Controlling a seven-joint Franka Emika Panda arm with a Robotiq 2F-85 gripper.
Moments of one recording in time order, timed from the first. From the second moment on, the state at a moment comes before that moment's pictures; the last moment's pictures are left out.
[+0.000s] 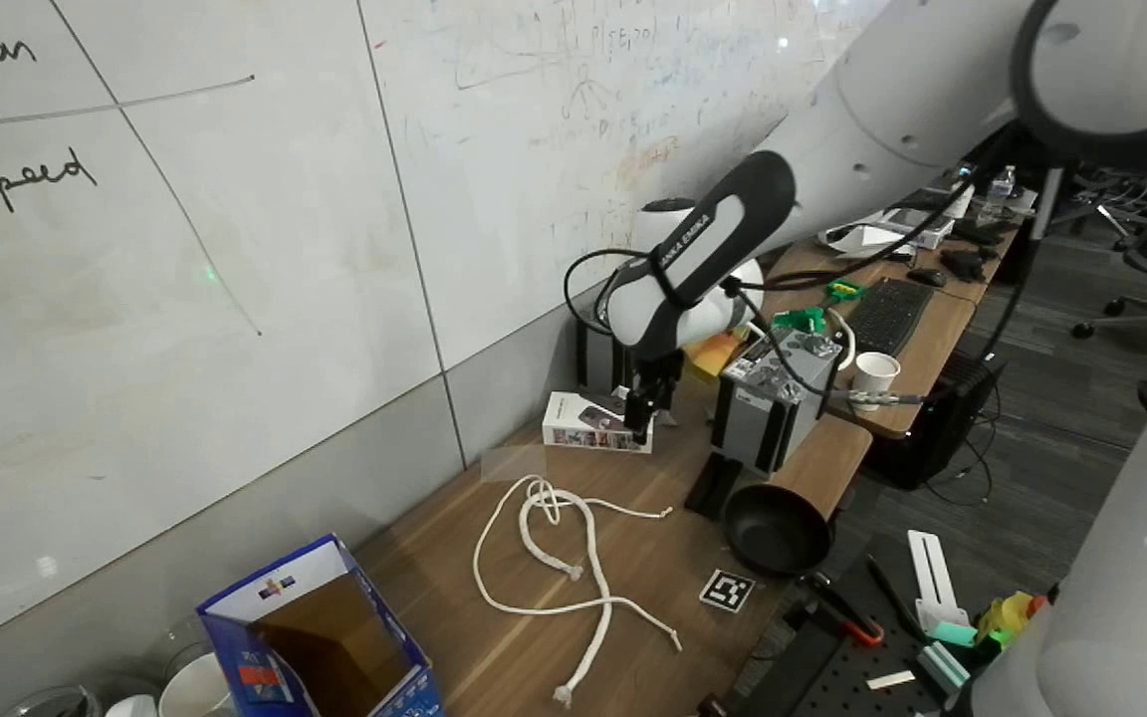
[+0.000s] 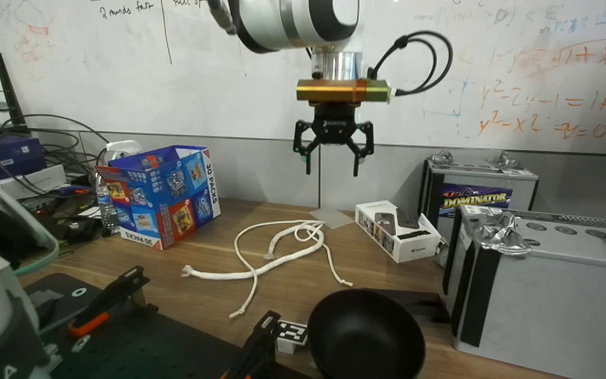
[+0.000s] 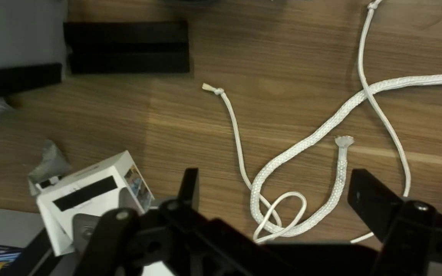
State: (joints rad) arm -0.08 0.17 -0.06 -2.34 0.02 2.51 -0.50
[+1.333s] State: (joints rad) arm -0.07 0.78 0.10 -1.90 0.04 2.67 -0.42
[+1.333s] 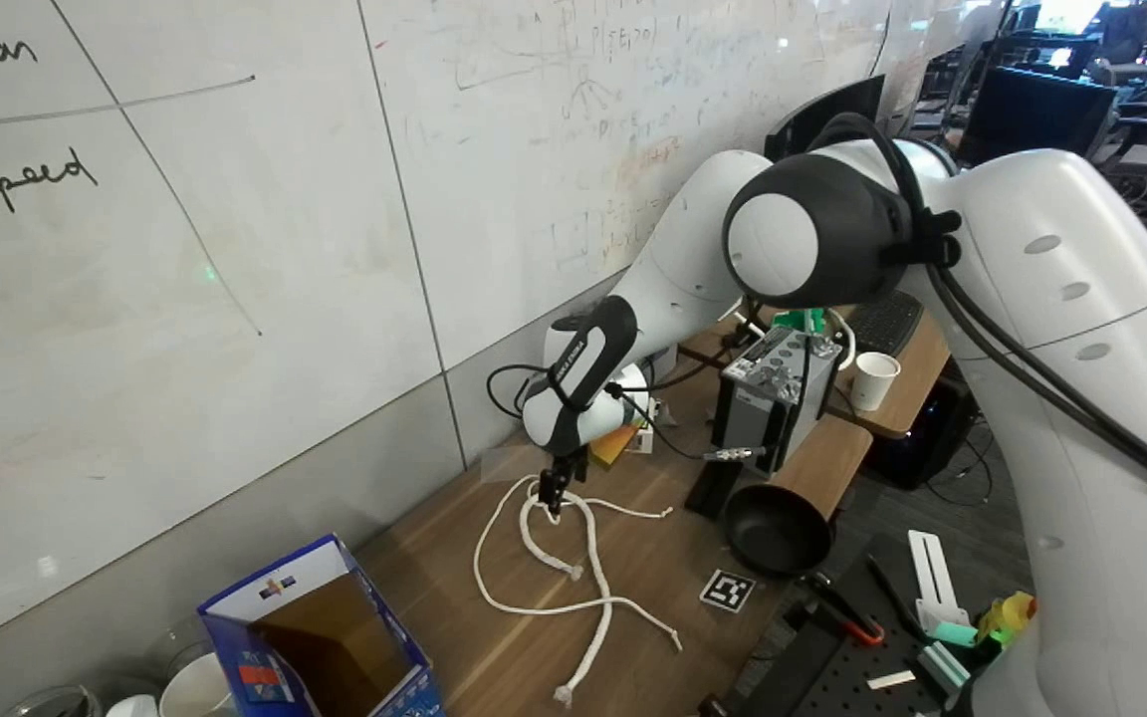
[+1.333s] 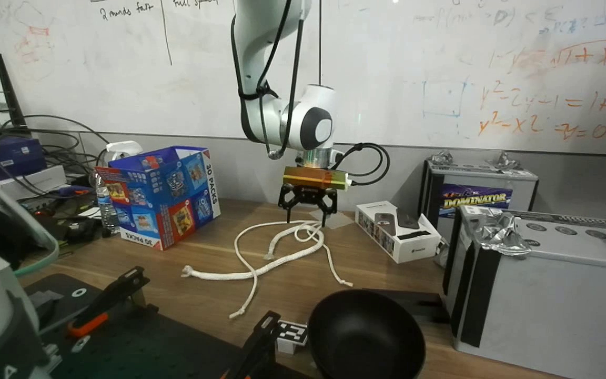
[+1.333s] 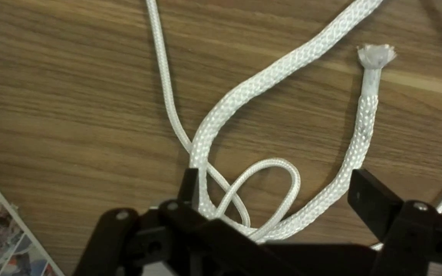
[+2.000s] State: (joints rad) arm 0.04 0.90 0.02 -1.80 -0.09 2.78 -0.23
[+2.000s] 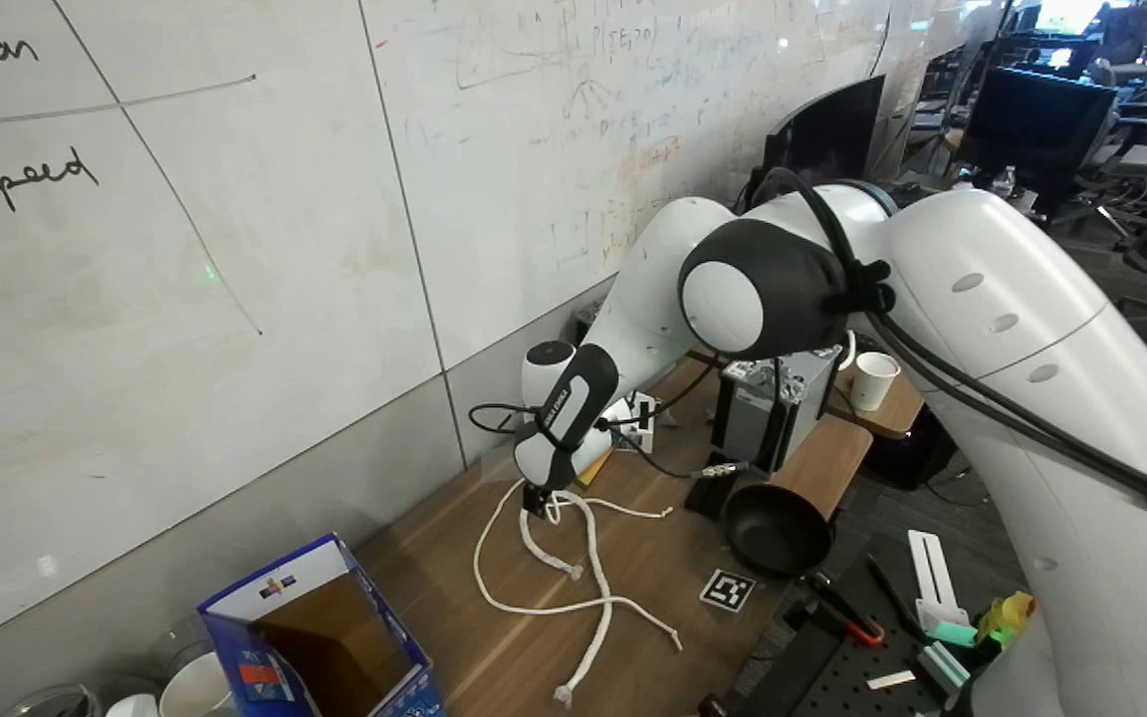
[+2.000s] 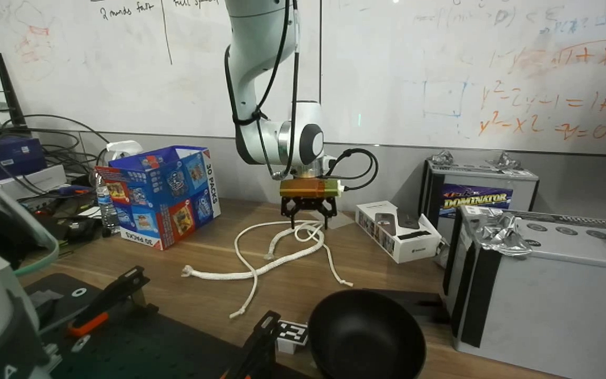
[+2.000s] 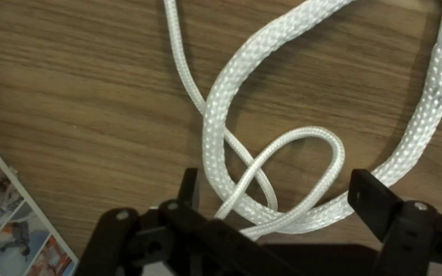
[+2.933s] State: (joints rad) arm 0.04 0.99 0.00 -1.70 -0.10 2.78 -0.22
